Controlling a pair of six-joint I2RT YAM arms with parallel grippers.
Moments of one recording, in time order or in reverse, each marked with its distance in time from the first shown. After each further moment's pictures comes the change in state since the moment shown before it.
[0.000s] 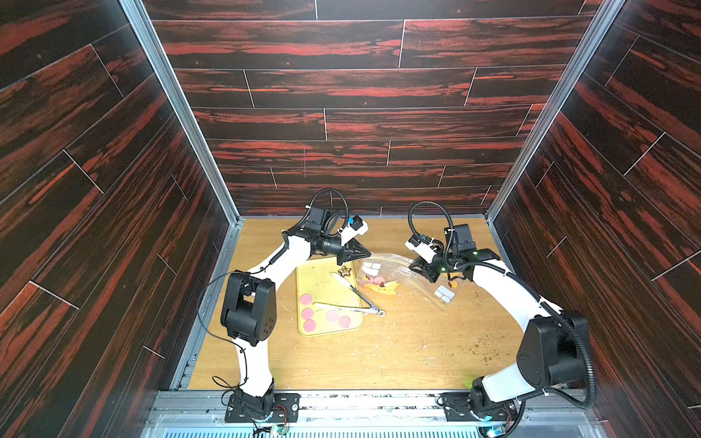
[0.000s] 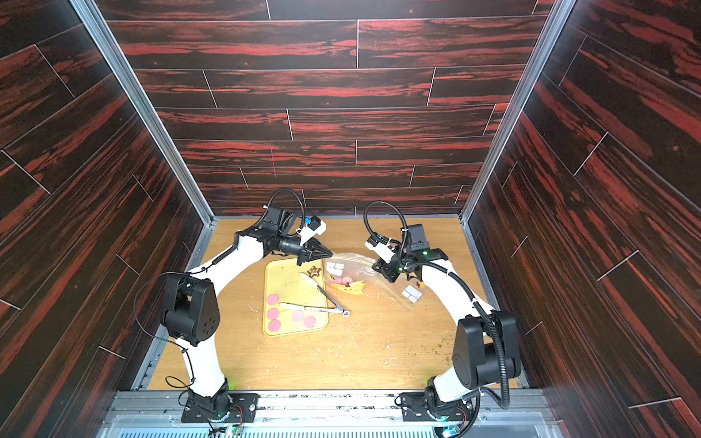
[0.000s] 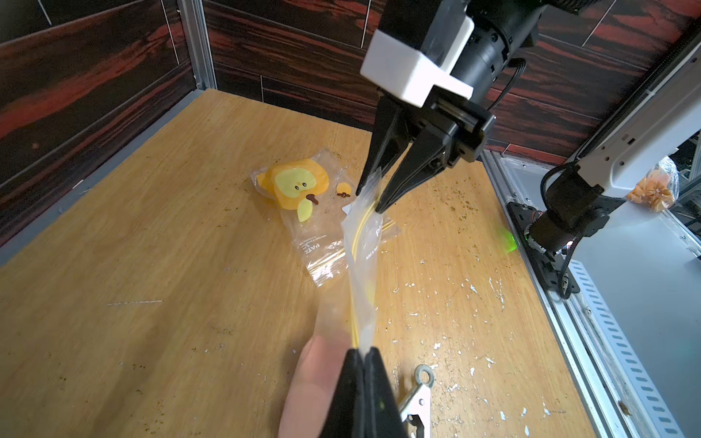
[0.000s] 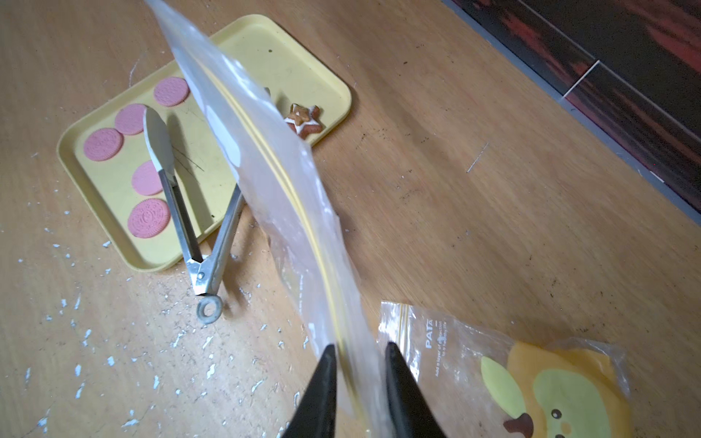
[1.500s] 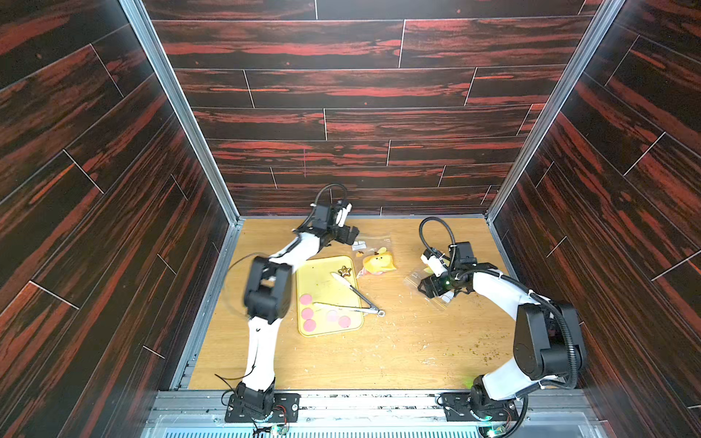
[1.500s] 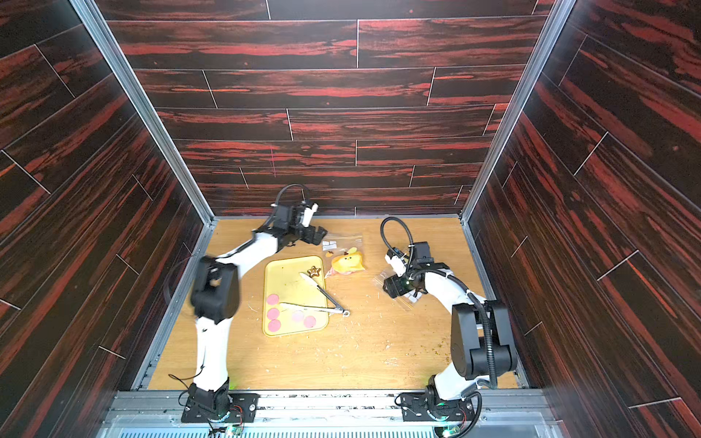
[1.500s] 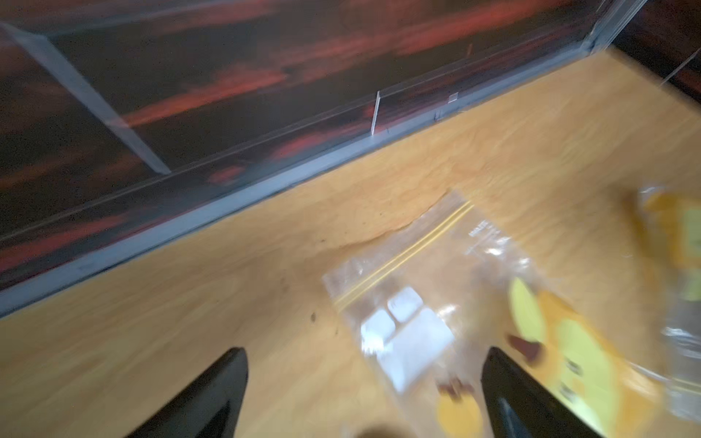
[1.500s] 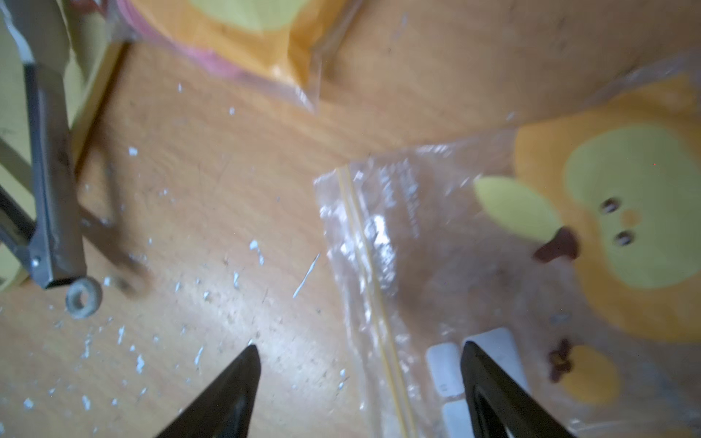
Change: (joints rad) left arm 0.030 0.154 0.051 0.368 -0.856 -0.534; right arm -0.080 0.066 -0.194 0.044 0.198 0.265
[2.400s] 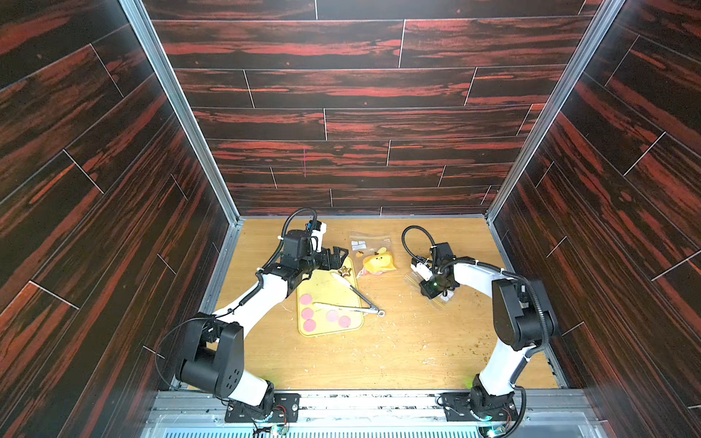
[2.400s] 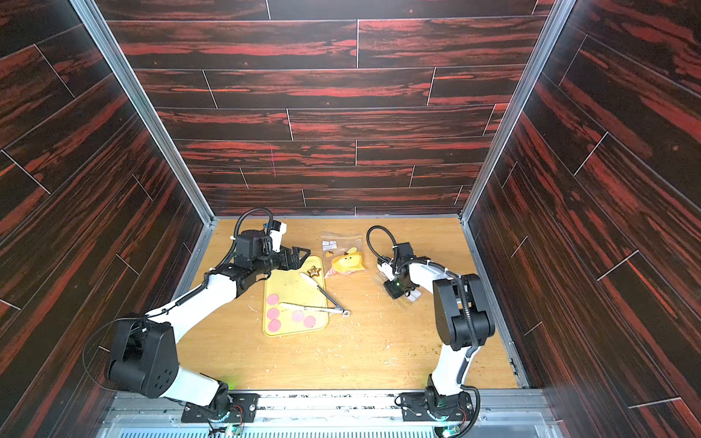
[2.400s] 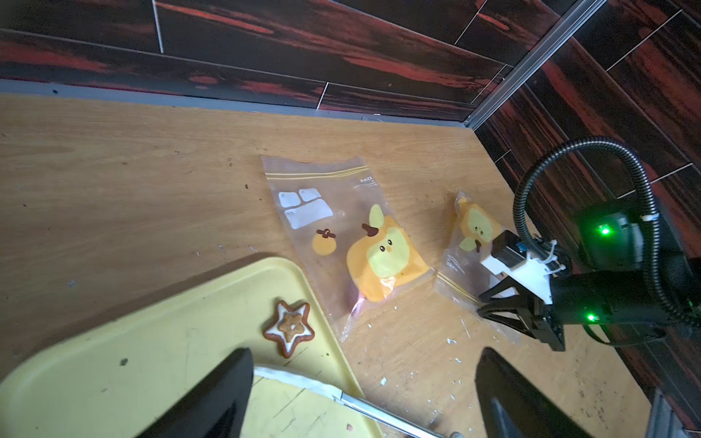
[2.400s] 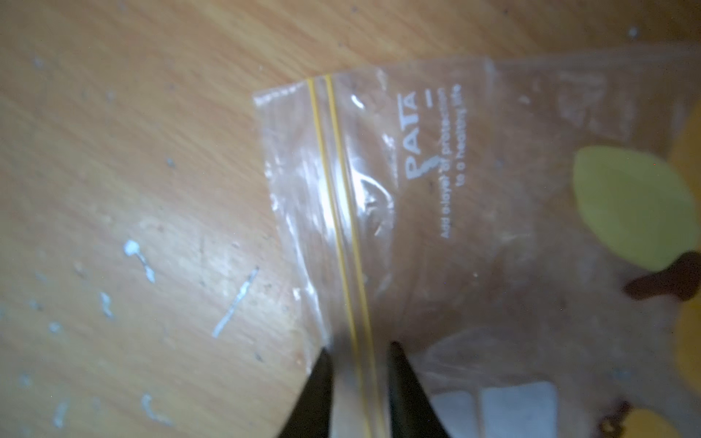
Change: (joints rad) left arm 0.006 -0.581 -0.638 0.140 0.146 -0.376; right arm 0.069 0.232 0.116 -0.050 0.191 -0.067
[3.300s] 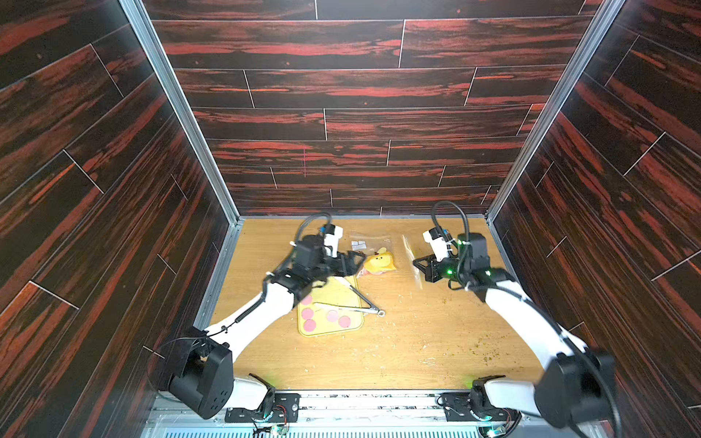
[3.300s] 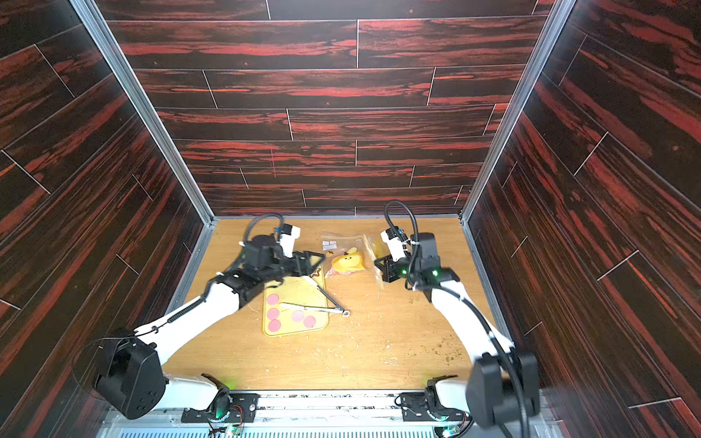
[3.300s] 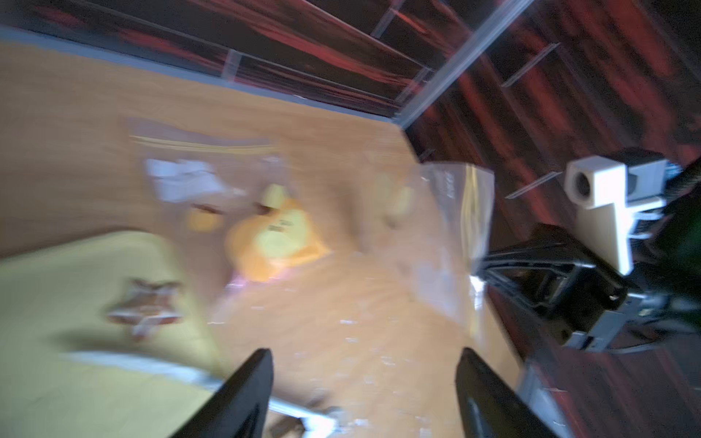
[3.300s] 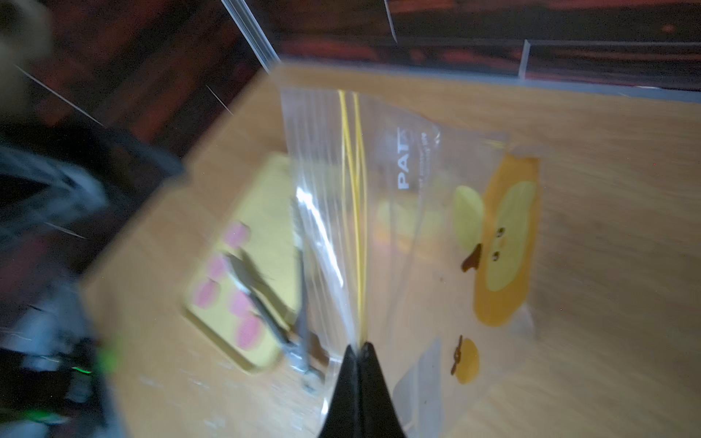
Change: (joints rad) left arm -0.237 -0.098 -0.009 0.032 -0.014 -0.277; right arm 0.015 -0.560 -0.160 0.311 -0.472 0.509
